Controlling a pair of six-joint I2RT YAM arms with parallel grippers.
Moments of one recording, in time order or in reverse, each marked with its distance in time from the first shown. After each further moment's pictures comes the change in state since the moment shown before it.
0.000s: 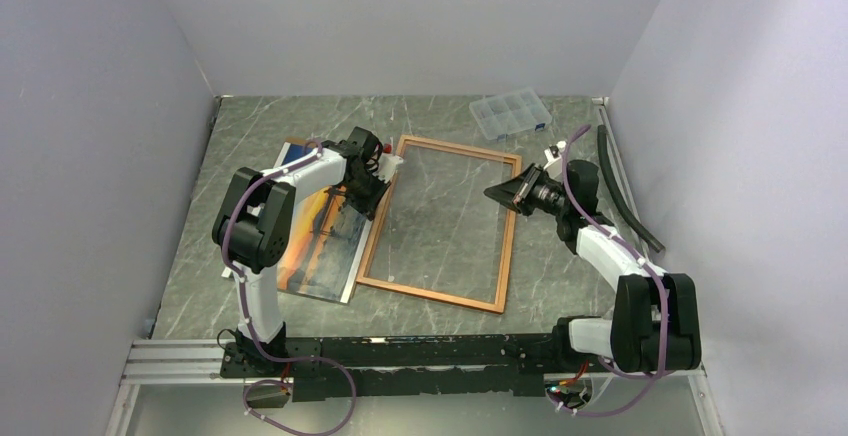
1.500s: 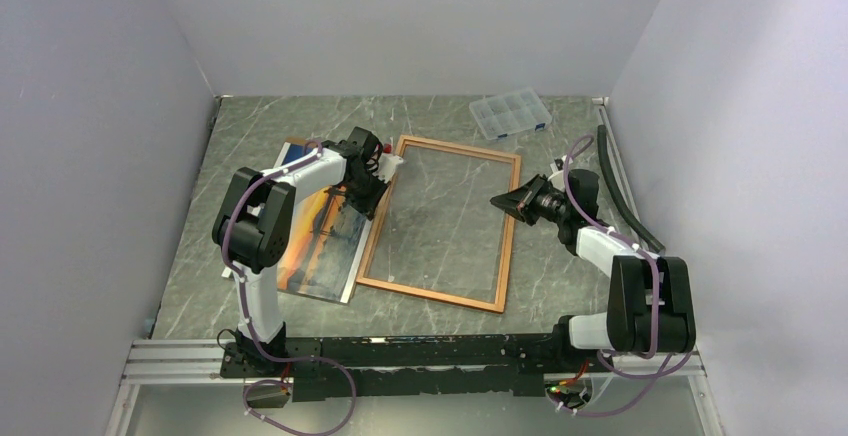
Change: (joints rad) left arm 0.000 0.000 0.000 0.001 0.000 0.000; right arm -0.054 0.087 -0.062 0.060 0.011 0.040
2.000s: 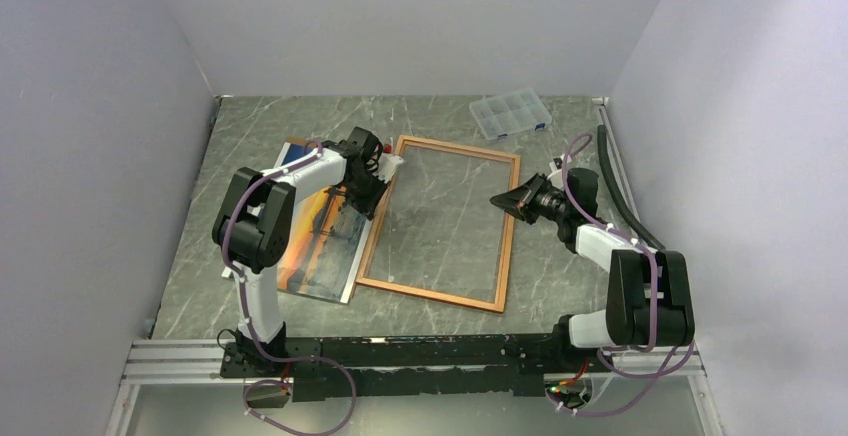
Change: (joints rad) left arm 0.000 0.000 0.000 0.000 0.000 0.000; right arm -0.002 0.025 0.004 0.019 -0.012 -0.010
